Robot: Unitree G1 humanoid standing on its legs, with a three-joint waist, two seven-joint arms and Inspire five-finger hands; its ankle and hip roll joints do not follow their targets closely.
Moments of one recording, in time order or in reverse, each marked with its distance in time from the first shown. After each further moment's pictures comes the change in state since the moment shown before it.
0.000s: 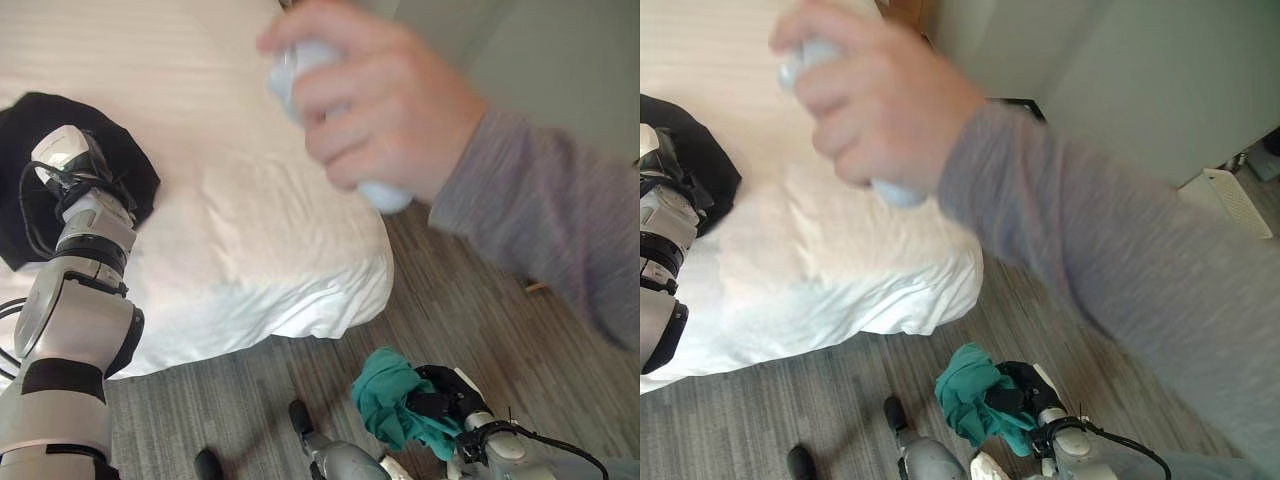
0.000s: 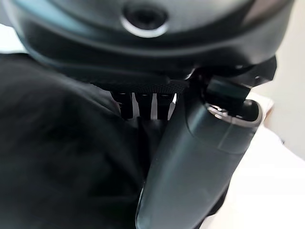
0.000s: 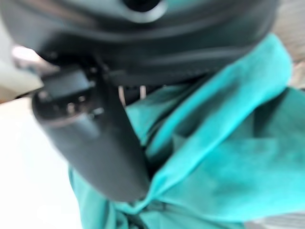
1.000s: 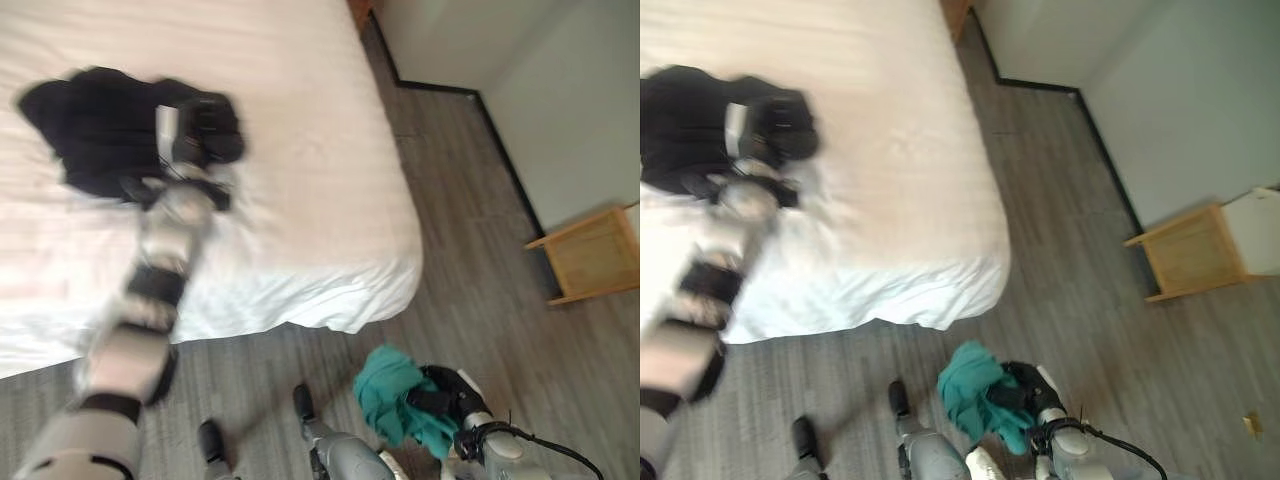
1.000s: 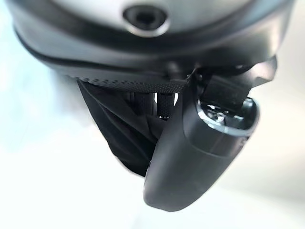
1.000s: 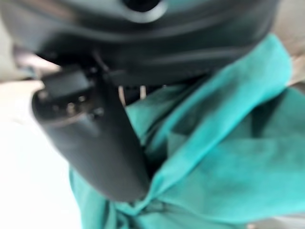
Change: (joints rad) left arm 0.619 -0.322 0.175 -1.255 -0.787 -0.200 0.023; right arm -0.084 0.054 -0.136 0.030 0.021 0.002 -0.038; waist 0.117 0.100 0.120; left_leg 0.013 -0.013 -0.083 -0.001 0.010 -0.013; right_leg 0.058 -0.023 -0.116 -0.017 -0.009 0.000
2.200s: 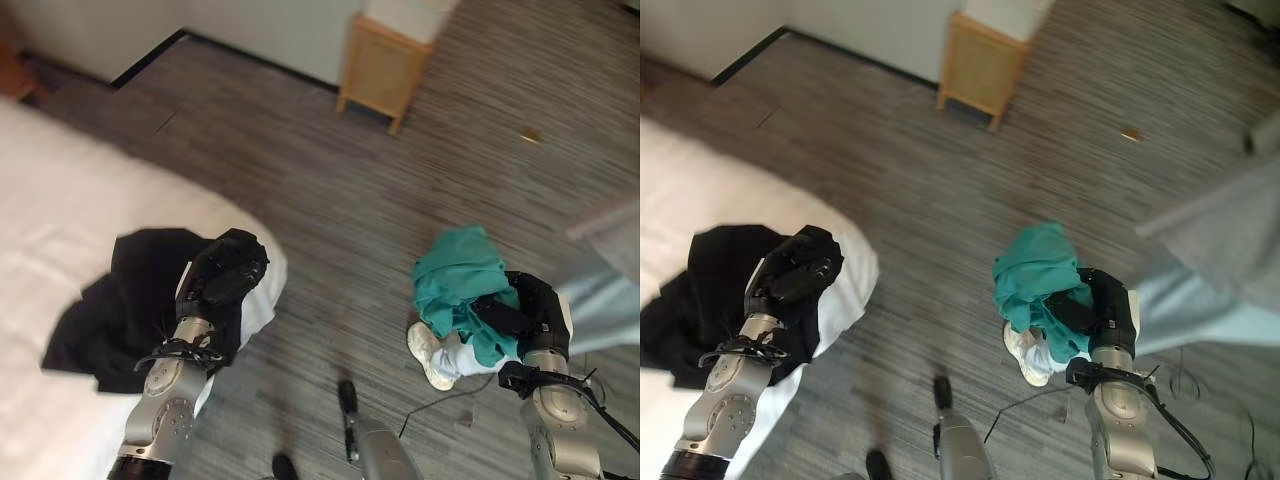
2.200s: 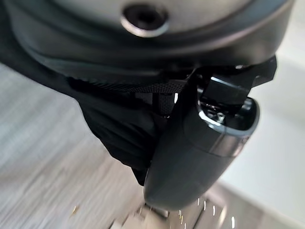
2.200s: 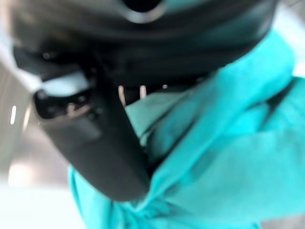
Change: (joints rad) left arm 0.607 -0.015 0.340 -0.218 -0.310 -0.099 -0.219; right arm -0.026 0.138 -0.327 -0.429 0.033 -0.021 -0.150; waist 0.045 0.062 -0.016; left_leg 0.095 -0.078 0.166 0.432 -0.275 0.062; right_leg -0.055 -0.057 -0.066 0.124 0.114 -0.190
